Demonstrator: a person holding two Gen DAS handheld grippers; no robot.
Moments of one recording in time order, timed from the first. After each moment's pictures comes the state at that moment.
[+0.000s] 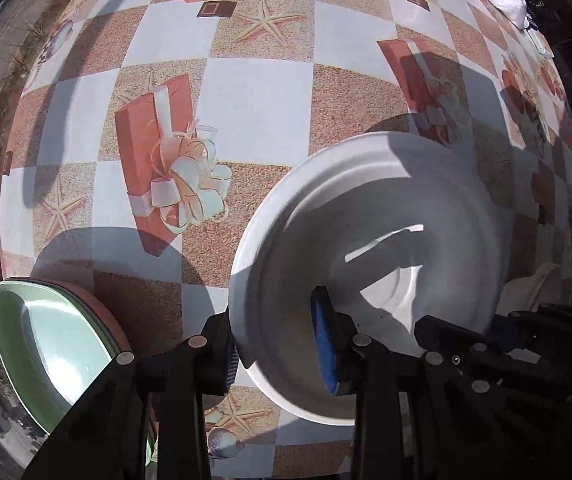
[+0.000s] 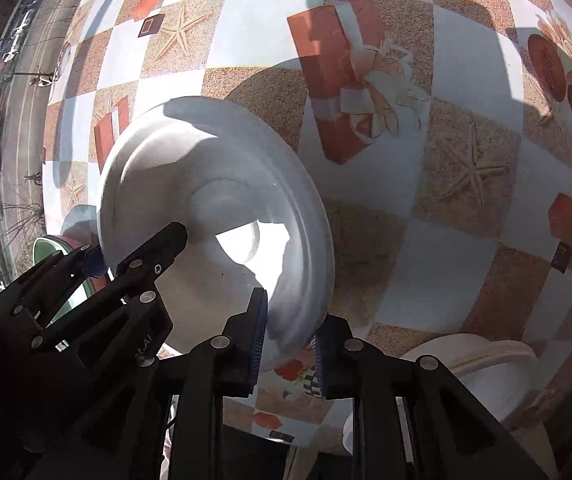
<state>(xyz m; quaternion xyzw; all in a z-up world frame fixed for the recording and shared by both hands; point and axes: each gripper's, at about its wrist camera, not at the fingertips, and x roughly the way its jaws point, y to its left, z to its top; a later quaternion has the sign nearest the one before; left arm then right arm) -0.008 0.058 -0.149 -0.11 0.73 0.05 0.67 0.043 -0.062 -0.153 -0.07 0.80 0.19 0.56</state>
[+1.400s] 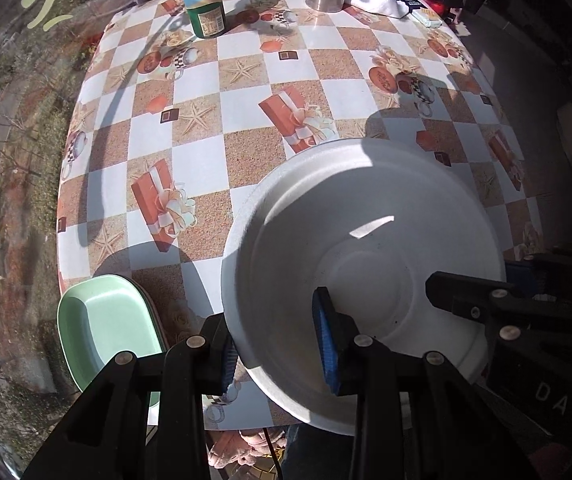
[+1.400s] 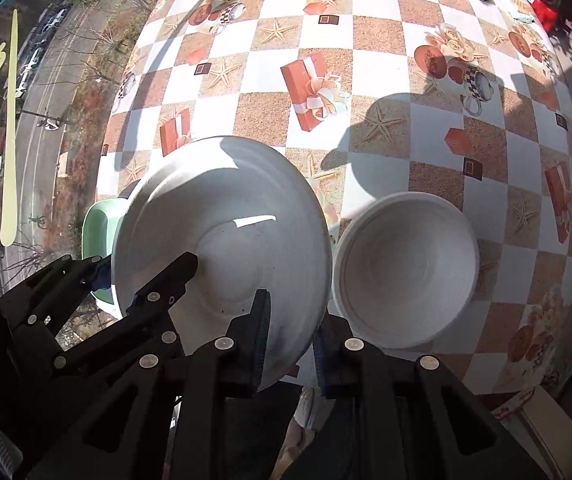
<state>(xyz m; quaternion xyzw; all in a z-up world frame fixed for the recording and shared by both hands) -0.064 -0.013 -0.041 0.00 0.66 -0.01 0.75 -0.027 -0.093 -0.052 -0.04 0.73 0.18 0.66</state>
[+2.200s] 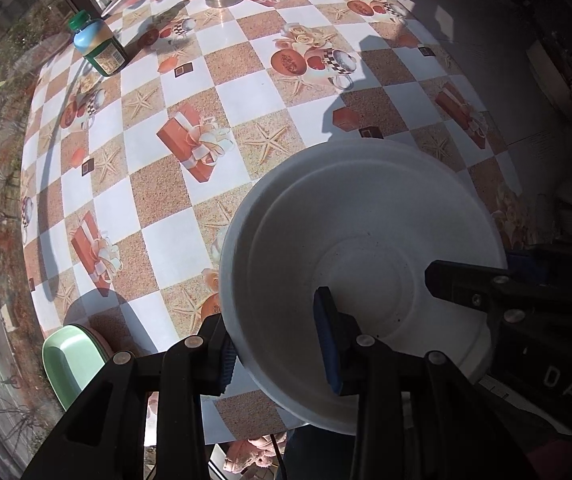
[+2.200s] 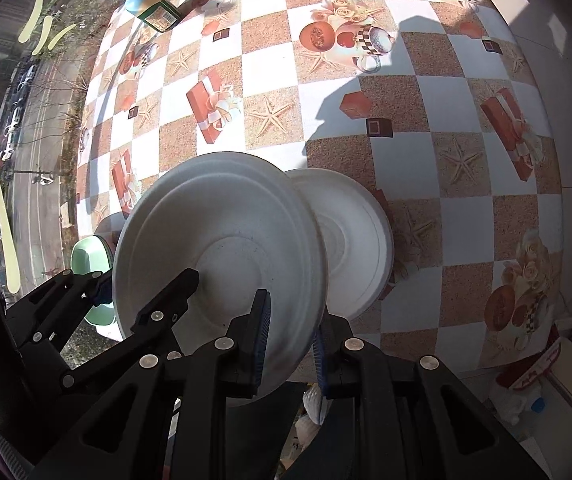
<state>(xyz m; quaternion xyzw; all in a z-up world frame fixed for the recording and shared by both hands) -0.037 -0.104 -0.053 0.07 0.67 -0.08 0.73 -0.018 -0.193 -0.053 0.05 0.74 0.12 0.66</state>
